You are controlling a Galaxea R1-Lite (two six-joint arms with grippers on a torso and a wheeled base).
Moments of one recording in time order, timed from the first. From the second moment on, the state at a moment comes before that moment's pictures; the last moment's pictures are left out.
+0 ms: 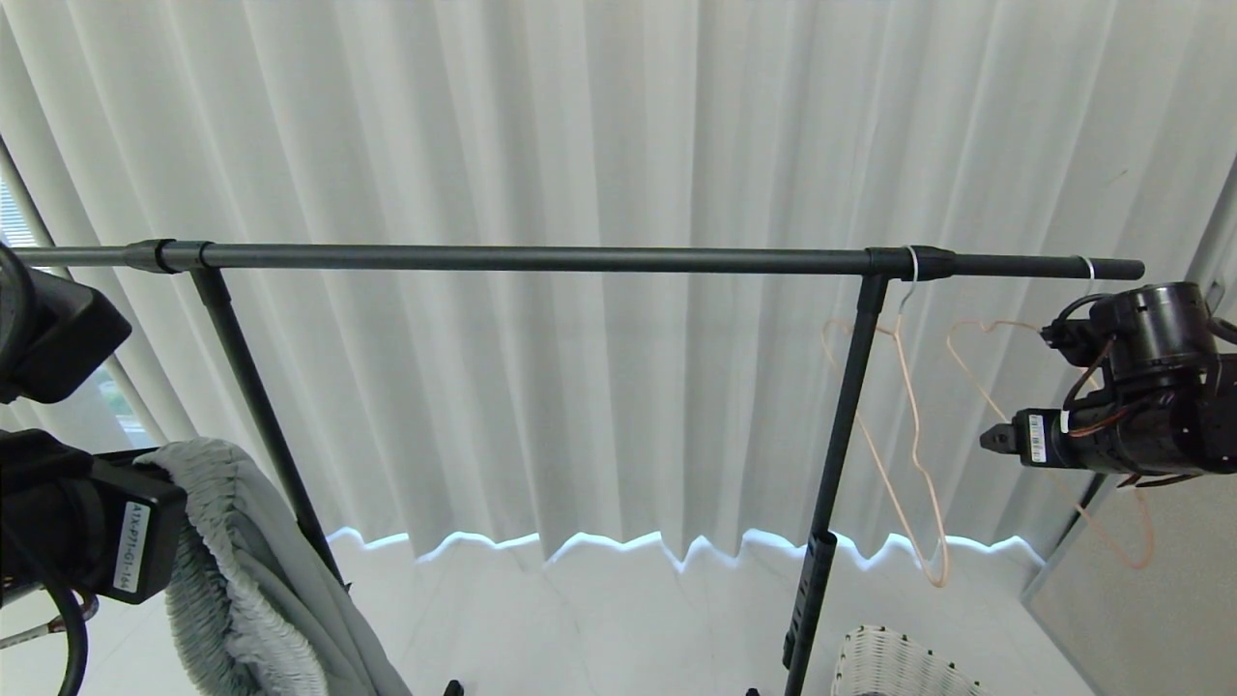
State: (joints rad) left arm -0.42 1.06 -0.83 0.29 0.44 0.15; right arm 0.13 1.70 -0.98 0.00 -0.24 0.16
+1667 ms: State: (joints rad) left arm -0.42 1.04 -0.82 0.29 0.44 0.15; right arm 0.10 1.67 -1.02 -0.01 -0.24 0.14
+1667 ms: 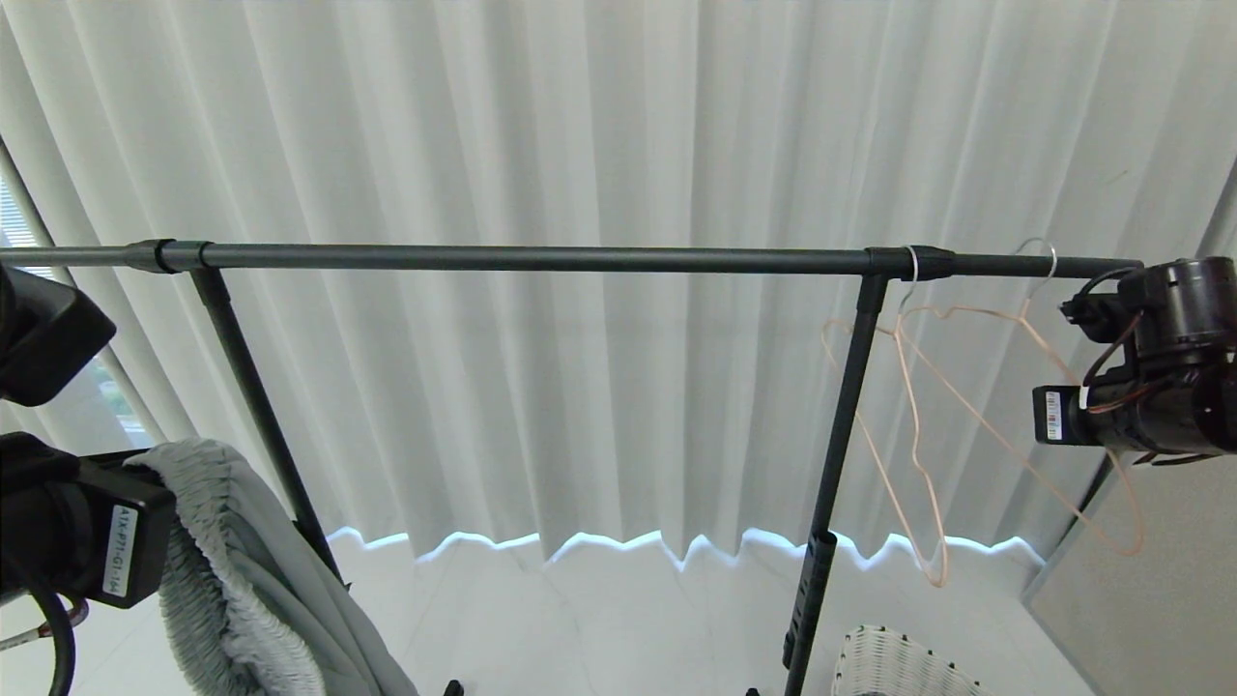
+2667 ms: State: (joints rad) left arm -0.42 1.02 -0.80 0.29 0.44 0.15; right arm 0.14 1.27 -0.72 0.09 -0.29 0.13
